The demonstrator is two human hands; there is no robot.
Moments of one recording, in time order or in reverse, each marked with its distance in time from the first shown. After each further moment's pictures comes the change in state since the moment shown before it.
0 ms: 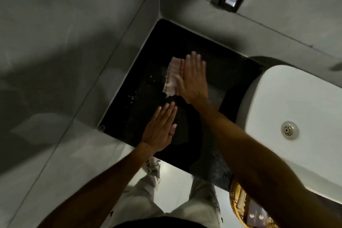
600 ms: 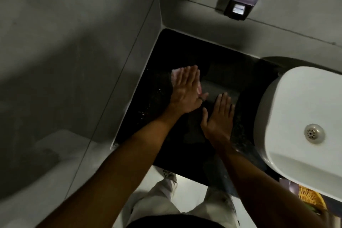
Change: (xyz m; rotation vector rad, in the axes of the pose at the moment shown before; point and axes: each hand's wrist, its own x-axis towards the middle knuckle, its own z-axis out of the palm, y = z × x) left_hand 0.176 -0.027 -0.010 0.063 0.029 0.034; right_hand -0.094 0.017 0.045 -0.064 0.013 0.476
